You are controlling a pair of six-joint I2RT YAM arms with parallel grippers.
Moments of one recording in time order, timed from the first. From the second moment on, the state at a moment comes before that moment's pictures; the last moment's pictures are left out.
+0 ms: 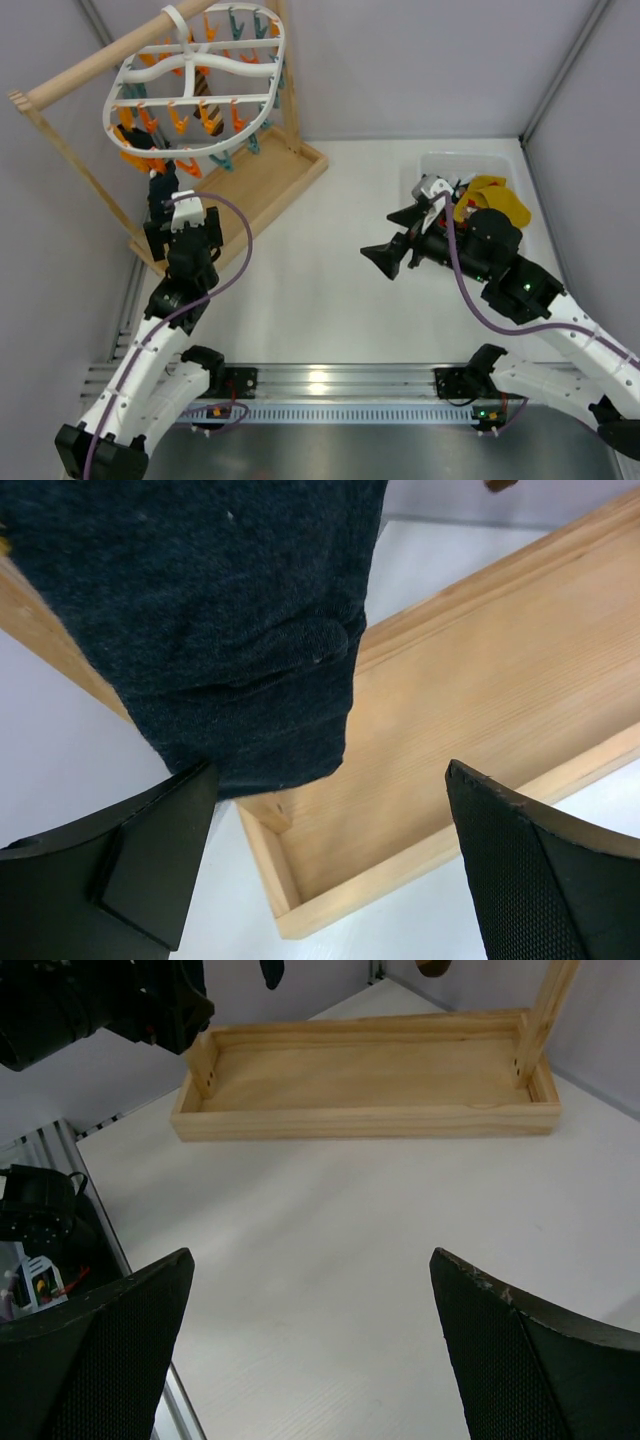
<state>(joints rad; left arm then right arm) -0.31 0.70 0.65 -0.14 -0.78 0.05 0.79 0.84 1.01 -0.29 -0.18 0.08</state>
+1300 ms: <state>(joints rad) -0.10 0.80 0.68 -0.09 -0.45 0.18 0.79 0.71 0.94 -0.25 -0.24 0.05</state>
